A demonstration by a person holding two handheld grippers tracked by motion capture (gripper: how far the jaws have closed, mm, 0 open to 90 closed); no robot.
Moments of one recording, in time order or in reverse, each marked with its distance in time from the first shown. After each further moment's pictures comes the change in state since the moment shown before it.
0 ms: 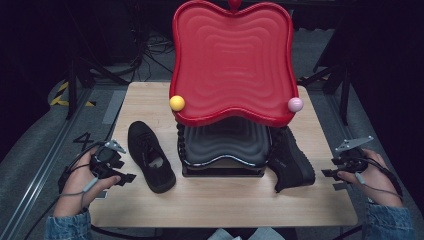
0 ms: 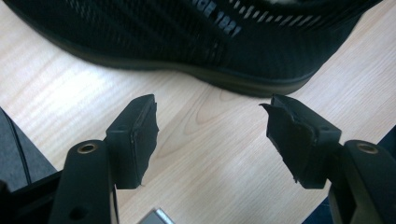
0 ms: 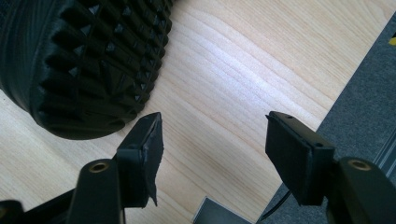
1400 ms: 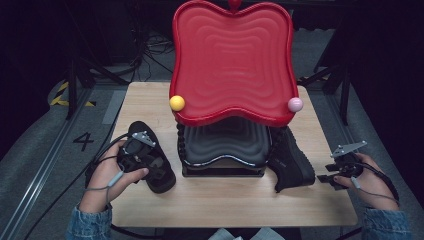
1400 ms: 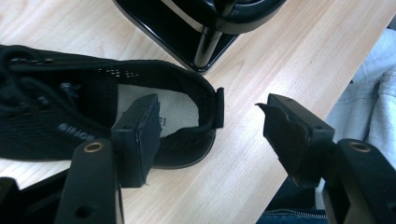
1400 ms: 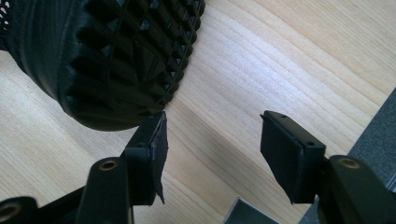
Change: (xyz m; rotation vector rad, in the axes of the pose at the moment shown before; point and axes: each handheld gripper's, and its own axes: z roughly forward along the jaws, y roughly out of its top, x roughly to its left) left arm -0.051 0.062 -0.001 -0.032 -0.140 0.080; right arm 0.012 -0.006 0.013 0.021 0.064 -0.006
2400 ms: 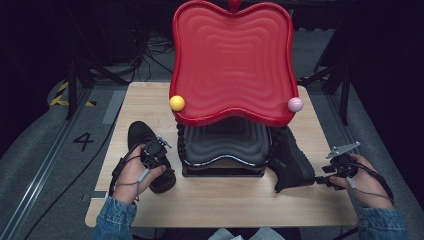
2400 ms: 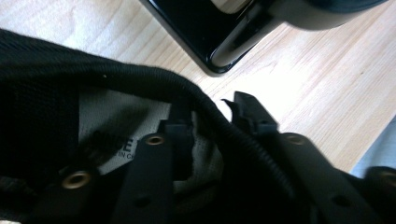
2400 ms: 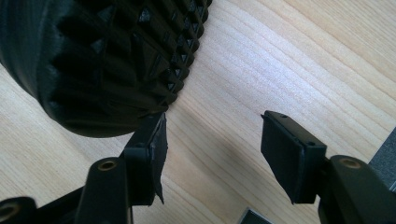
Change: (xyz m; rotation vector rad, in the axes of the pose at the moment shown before) left arm 0.012 0.011 0.068 0.110 0.004 -0.139; right arm 0.002 0.001 0.013 0.027 0.015 -0.004
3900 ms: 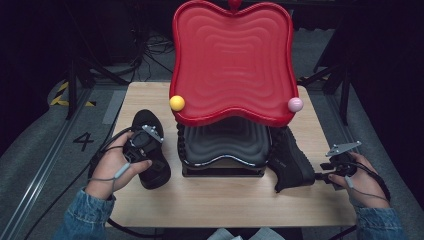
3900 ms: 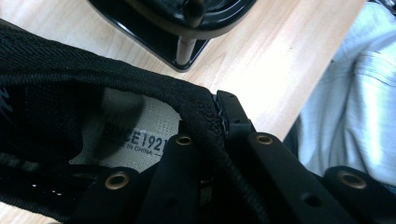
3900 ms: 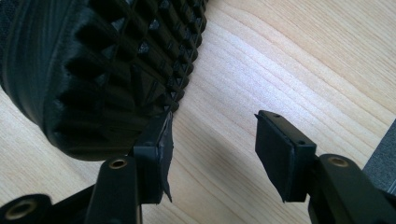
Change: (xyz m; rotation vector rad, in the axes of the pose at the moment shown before) left arm -0.023 0.004 -0.093 -0.012 -0.042 0.228; right arm 0.001 0.004 -0.001 -0.060 -0.032 -0.004
